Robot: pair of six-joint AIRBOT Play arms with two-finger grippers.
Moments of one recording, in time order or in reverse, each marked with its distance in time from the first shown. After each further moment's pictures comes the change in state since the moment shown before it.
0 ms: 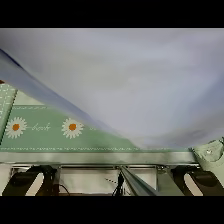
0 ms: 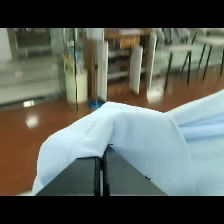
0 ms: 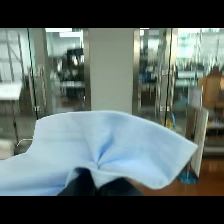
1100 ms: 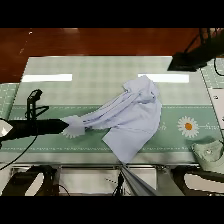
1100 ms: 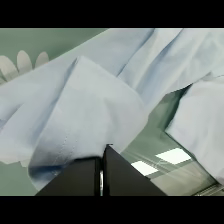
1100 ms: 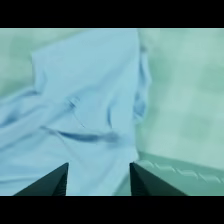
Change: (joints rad) left arm 0.000 -0.051 -1.108 0.008 -0.009 -0.002; right arm -0.012 -0.797 -0.048 0.104 0.603 -0.109
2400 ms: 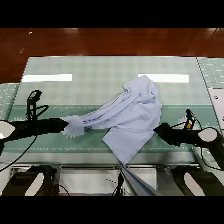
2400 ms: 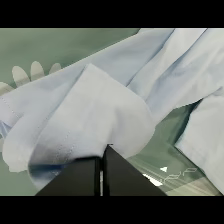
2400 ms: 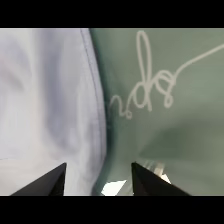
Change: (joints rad) left arm 0.000 0.000 -0.026 0.000 0.074 0.003; right arm -0.043 0.634 -1.381 0.475 -0.639 0.253
